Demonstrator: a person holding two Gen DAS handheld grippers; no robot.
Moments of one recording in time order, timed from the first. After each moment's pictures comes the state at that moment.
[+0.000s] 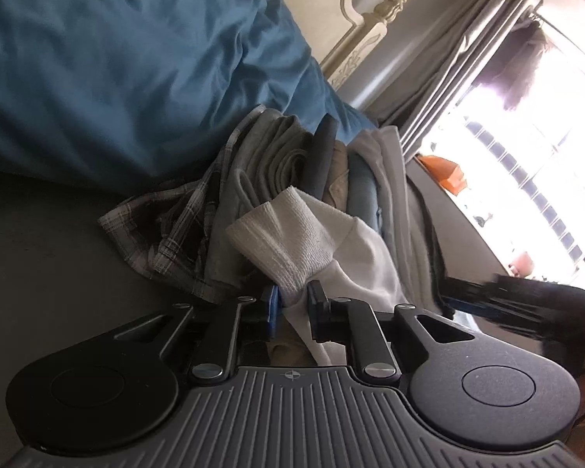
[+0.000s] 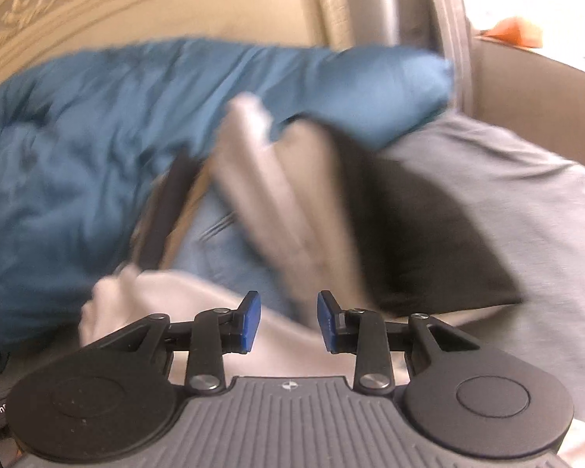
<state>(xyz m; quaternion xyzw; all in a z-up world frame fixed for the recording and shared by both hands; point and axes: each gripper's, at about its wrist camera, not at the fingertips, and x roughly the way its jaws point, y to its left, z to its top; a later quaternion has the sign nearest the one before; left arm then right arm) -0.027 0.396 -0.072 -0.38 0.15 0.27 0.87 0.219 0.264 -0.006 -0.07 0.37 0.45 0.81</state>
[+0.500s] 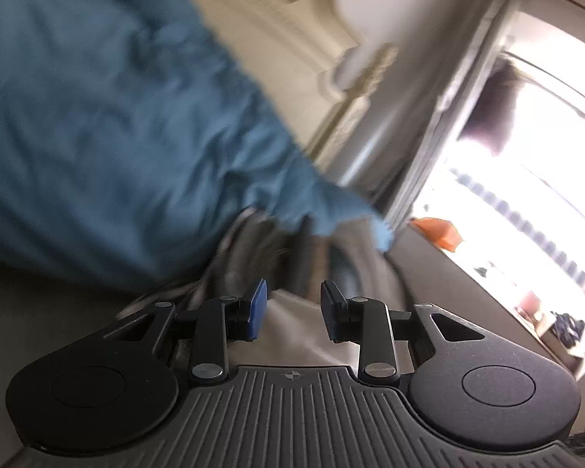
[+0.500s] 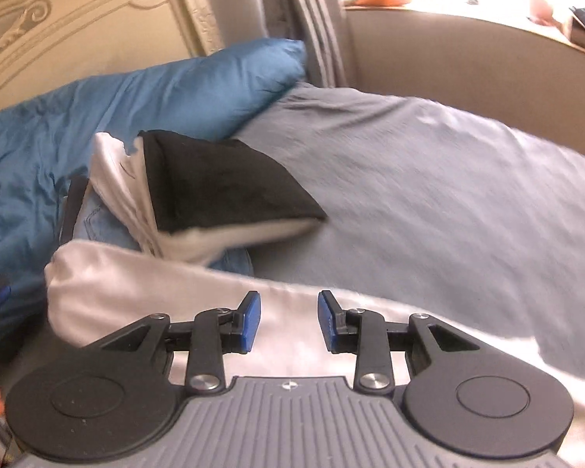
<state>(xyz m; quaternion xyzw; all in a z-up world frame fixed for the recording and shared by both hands) -0.050 0.360 -0.017 -0.28 0.05 0.30 0.91 0.220 0.051 0.015 -0.01 0.44 0.34 0.83</state>
